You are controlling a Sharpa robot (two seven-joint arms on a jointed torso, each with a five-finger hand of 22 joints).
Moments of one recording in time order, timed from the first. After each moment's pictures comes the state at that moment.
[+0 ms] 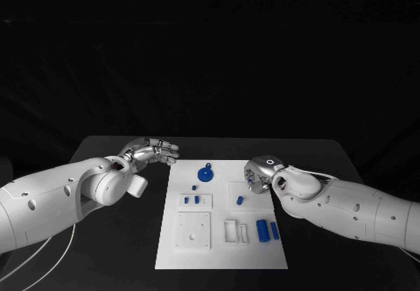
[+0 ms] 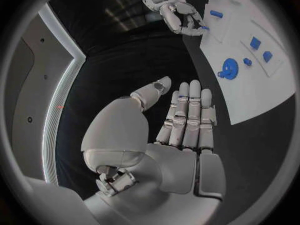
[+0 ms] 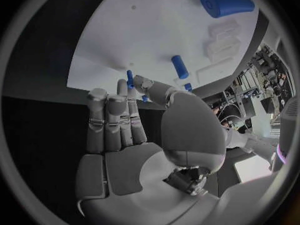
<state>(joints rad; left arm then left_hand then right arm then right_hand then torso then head) 1.23 -0.78 -0.07 1.33 -0.21 -0.16 0.17 1.13 -0.10 0.64 -0.28 0.11 0.81 0.18 0.34 0.46 1.15 0.13 0.13 0.17 0.93 0.10 0.65 0.26 0.04 0.63 0.01 0.68 1.16 1.08 -0.70 -0.07 1.27 -1.81 -0.36 -0.25 1.16 -0.24 0.93 -0.17 0.05 1.04 0.10 0.38 0.51 1.24 0.03 0.30 0.36 1.29 -0.08 1.13 0.83 0.19 1.18 -0.04 0.97 1.31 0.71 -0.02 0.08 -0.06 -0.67</state>
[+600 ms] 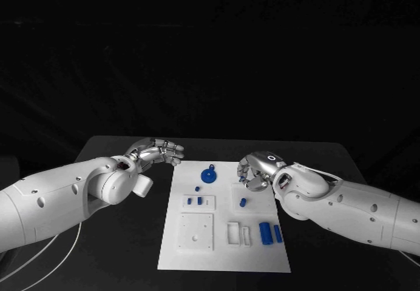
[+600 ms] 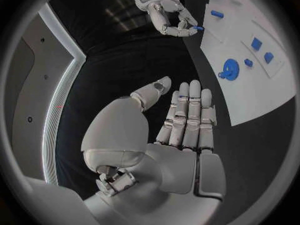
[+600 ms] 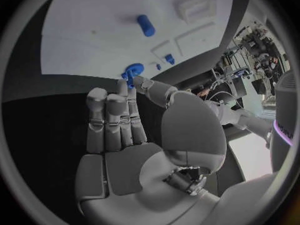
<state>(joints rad) 1.23 -0.77 -0.07 1.32 -0.21 -0.16 0.17 1.13 -0.10 0.64 -0.28 0.11 0.81 0.18 0.34 0.46 1.15 0.13 0.13 0.17 0.93 0.10 0.65 0.27 0.04 0.63 0.01 0.68 1.16 1.08 -0.73 -0.01 1.43 -1.67 -0.40 -0.18 1.16 -0.24 0.94 -0.16 0.05 1.04 0.10 0.38 0.51 1.24 0.03 0.30 0.36 1.30 -0.08 1.13 0.83 0.19 1.19 -0.04 0.98 1.31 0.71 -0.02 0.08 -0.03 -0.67</state>
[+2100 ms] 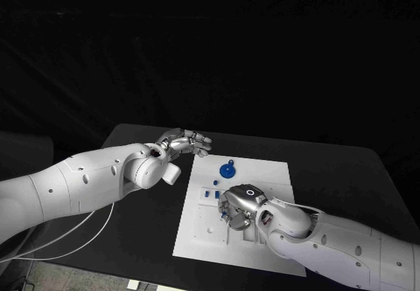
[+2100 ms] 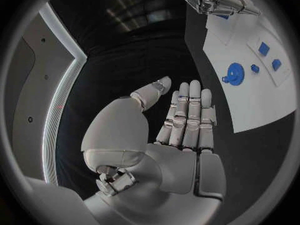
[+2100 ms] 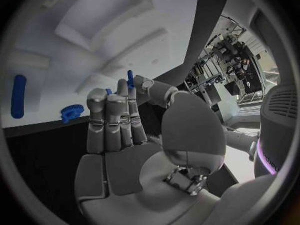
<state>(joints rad) 1.23 -0.73 -0.07 1.30 -0.20 -0.17 0.17 1.13 -0.10 0.64 -0.28 0.11 0.81 0.18 0.35 0.46 1.15 0.13 0.13 0.17 0.93 0.10 0.63 0.28 0.04 0.63 0.01 0.67 1.16 0.97 -0.57 -0.08 1.43 -1.80 -0.35 -0.17 1.15 -0.24 0.94 -0.17 0.05 1.04 0.10 0.37 0.51 1.25 0.02 0.29 0.36 1.30 -0.08 1.13 0.83 0.19 1.20 -0.04 0.98 1.31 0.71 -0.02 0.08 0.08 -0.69</state>
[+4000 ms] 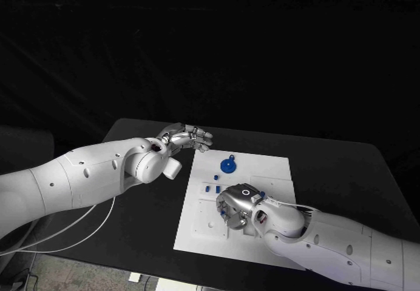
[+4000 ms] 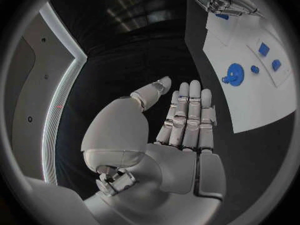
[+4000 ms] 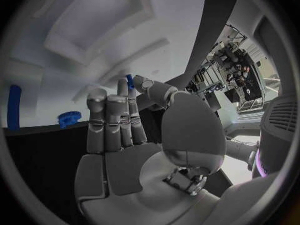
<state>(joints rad) 1.23 -0.73 -0.07 1.30 -0.20 -0.17 0.17 1.13 -0.10 0.64 -0.28 0.11 0.81 0.18 0.35 0.46 1.15 0.13 0.13 0.17 0.93 0.10 0.63 0.29 0.04 0.63 0.01 0.67 1.17 0.96 -0.53 -0.10 1.40 -1.85 -0.34 -0.20 1.16 -0.24 0.94 -0.18 0.06 1.04 0.11 0.37 0.51 1.25 0.03 0.29 0.37 1.30 -0.08 1.13 0.82 0.19 1.19 -0.04 0.98 1.31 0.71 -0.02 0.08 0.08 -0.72</state>
